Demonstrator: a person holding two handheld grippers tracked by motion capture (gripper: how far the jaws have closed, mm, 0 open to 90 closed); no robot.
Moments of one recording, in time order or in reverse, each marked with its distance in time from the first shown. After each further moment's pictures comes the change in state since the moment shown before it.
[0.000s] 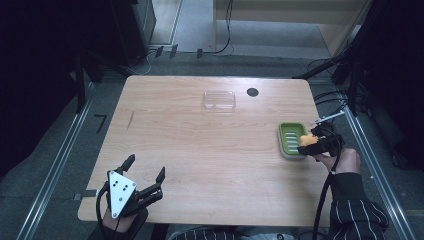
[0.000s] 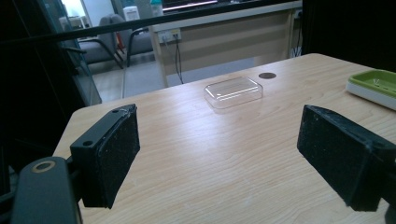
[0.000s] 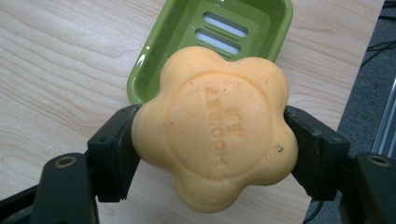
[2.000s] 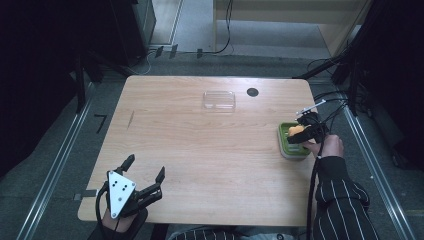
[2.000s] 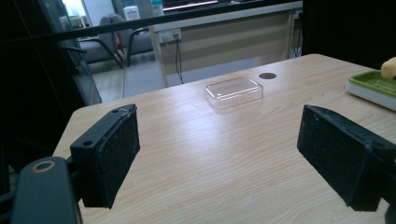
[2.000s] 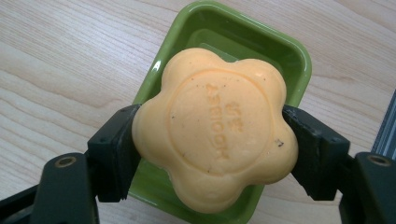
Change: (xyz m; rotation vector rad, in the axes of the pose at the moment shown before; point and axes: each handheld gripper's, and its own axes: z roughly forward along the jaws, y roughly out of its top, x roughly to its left) left arm 0.001 0.000 0.000 0.000 0.000 0.000; right arm -0.001 0.042 0.040 0.032 -0.002 -0.032
